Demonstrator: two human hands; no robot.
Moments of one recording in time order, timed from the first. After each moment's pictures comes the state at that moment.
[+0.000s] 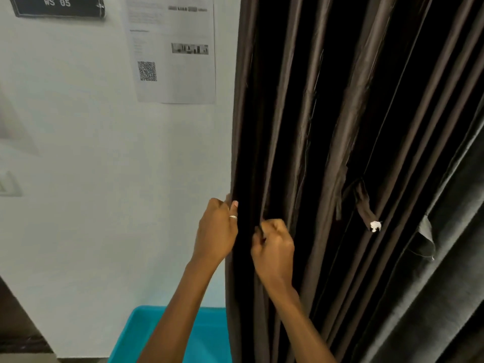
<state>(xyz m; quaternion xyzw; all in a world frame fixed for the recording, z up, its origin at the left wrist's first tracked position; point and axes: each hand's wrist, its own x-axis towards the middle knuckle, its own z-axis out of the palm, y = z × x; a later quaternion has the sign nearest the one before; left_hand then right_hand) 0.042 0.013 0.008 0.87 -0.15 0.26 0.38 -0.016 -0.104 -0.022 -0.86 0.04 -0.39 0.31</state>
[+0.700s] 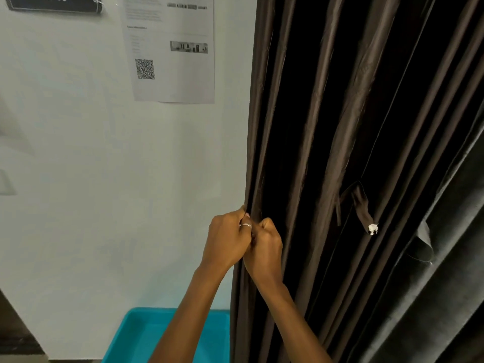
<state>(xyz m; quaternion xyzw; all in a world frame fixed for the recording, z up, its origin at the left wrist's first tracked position) 0.034 -0.007 0.002 0.85 -0.20 0.22 0.43 0.000 -0.100 -0.027 -0.86 0.03 -0.32 0.41</state>
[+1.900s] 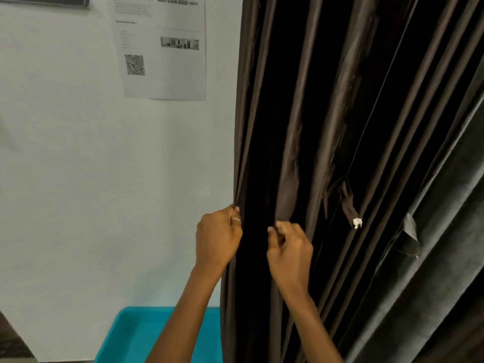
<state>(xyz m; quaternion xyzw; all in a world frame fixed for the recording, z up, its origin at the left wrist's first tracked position) 0.023 -0.011 0.005 0.86 -0.15 0.27 0.40 -0.039 -0.143 -0.019 -0.83 0.10 -0.44 0.33</state>
